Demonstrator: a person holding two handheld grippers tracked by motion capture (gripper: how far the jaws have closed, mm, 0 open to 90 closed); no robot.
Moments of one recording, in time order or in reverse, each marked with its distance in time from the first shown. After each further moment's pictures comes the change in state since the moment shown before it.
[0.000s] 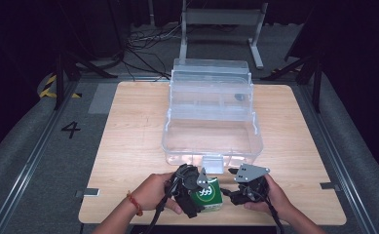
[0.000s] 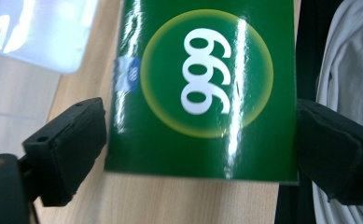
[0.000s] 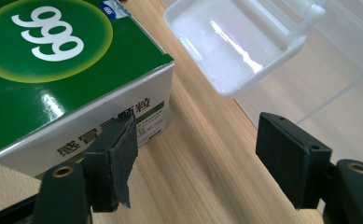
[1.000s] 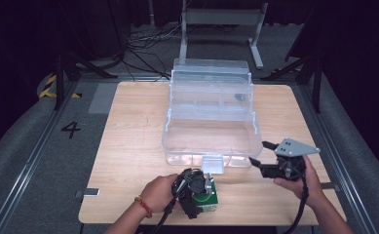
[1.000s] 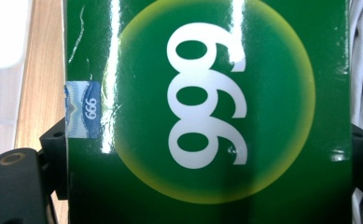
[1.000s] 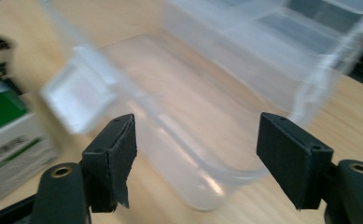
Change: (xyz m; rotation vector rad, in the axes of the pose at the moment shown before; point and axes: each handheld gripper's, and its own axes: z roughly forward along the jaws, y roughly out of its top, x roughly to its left) left arm 0.001 0.002 0.023 0.127 -0.018 0.071; right arm -0.080 0.000 -0.078 -0.158 -0.228 0.184
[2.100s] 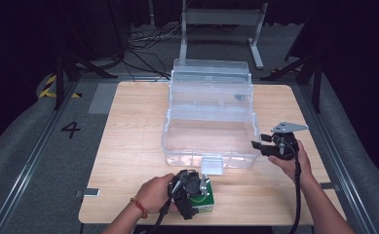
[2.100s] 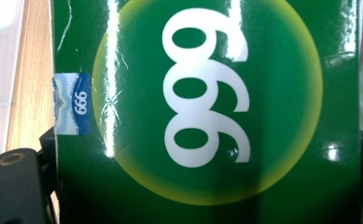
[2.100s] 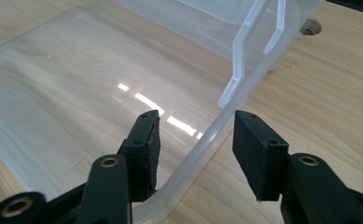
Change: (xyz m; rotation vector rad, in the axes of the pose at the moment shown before) left arm -0.001 -0.011 0.000 0.005 -0.009 -0.005; right arm -0.046 -0.011 0.054 0.139 -0.010 0.158
